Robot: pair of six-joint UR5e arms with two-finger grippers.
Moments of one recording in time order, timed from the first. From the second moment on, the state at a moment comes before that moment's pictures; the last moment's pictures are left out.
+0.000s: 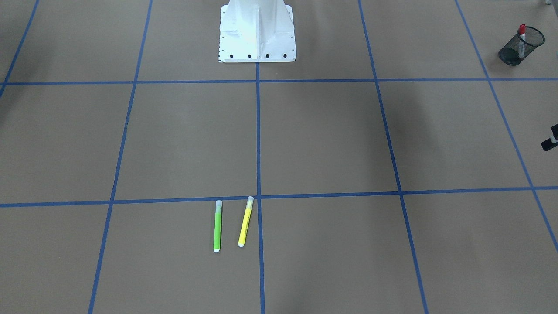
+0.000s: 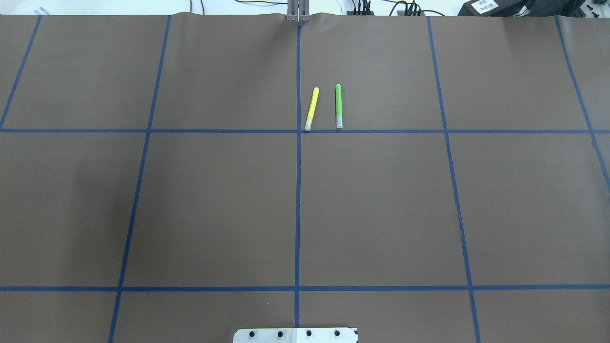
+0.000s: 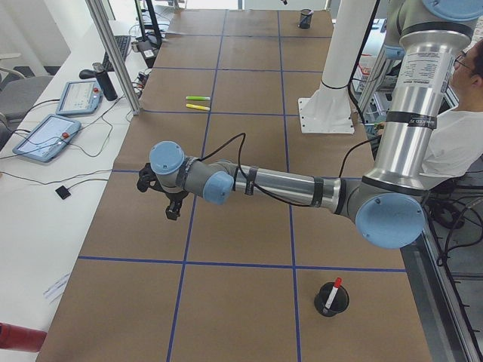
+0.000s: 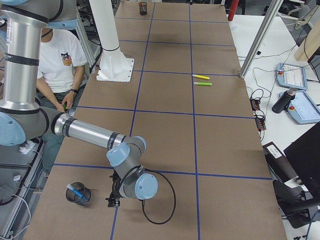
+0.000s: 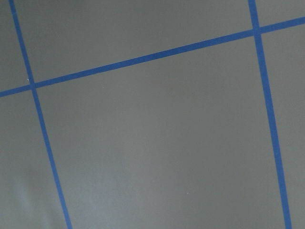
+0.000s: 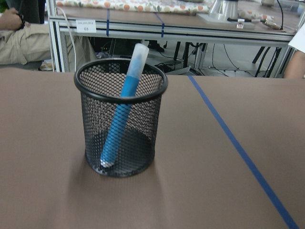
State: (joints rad) left arm -1.45 -1.73 -1.53 -1.82 -2.50 -0.18; right arm 1.68 -1.76 1.52 -2.18 2.25 -0.76
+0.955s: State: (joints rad) left arm -1.45 -1.62 -1.54 -1.83 -2.40 -0.17; right arm 1.67 -1.74 1.52 -1.32 2.31 -0.17
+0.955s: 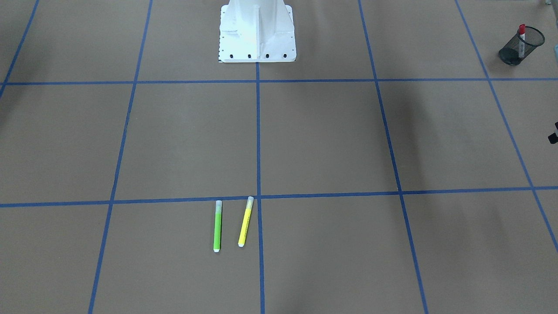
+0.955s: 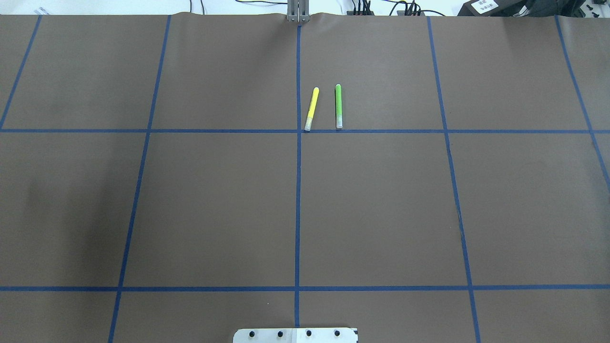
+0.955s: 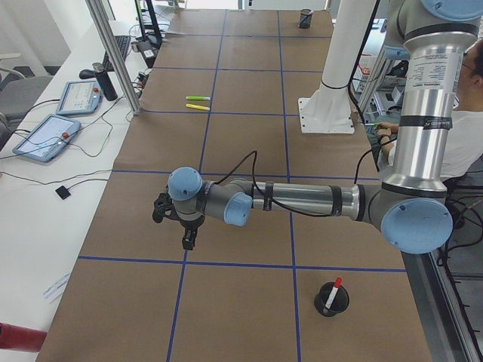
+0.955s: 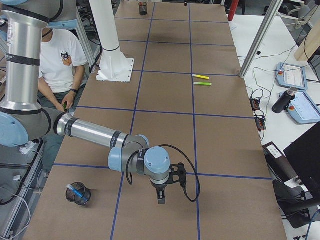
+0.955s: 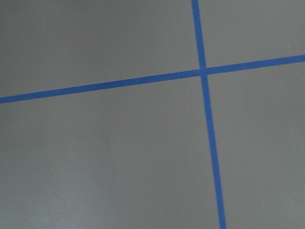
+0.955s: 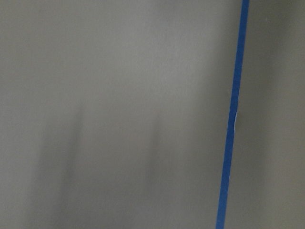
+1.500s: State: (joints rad) left arm -1.45 -1.61 -1.59 -1.76 -2.42 -0.21; right arm 1.54 -1.68 1.54 -1.26 2.32 0.04
